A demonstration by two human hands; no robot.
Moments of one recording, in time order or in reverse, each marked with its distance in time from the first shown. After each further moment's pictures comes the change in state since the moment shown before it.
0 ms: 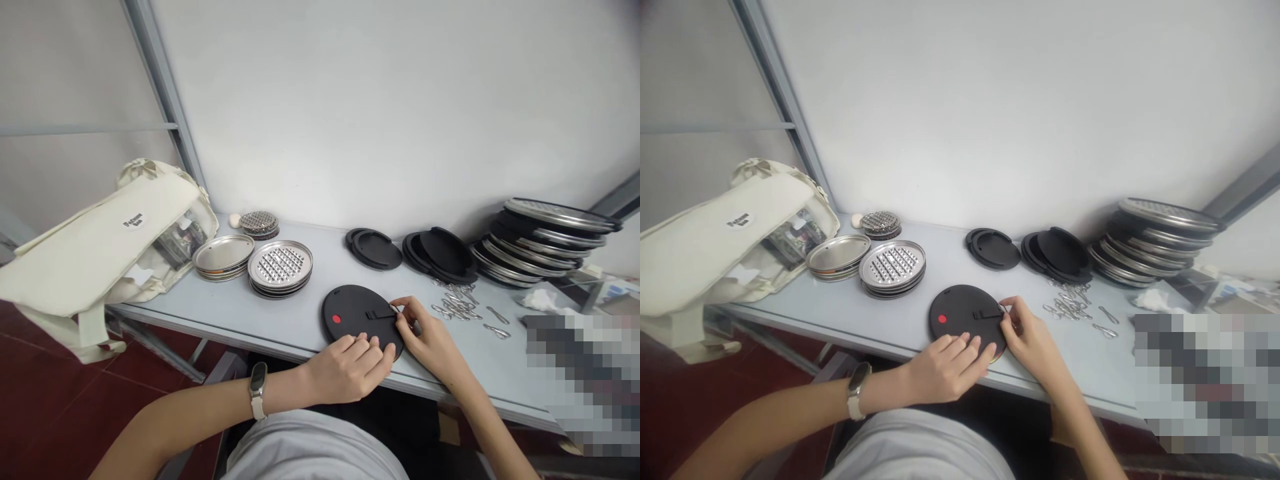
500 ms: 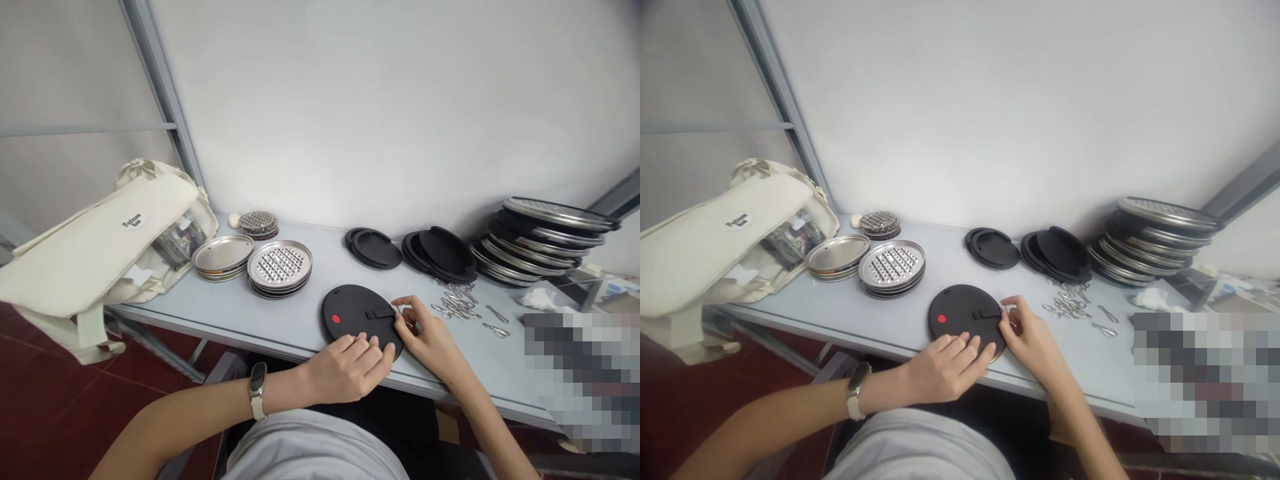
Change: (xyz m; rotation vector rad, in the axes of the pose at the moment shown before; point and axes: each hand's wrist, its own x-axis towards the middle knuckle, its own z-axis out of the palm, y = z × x) left_hand 0.000 0.000 0.001 -0.004 0.001 0.004; right_hand 0.000 0.001 0.001 -0.017 -0.003 -0.002
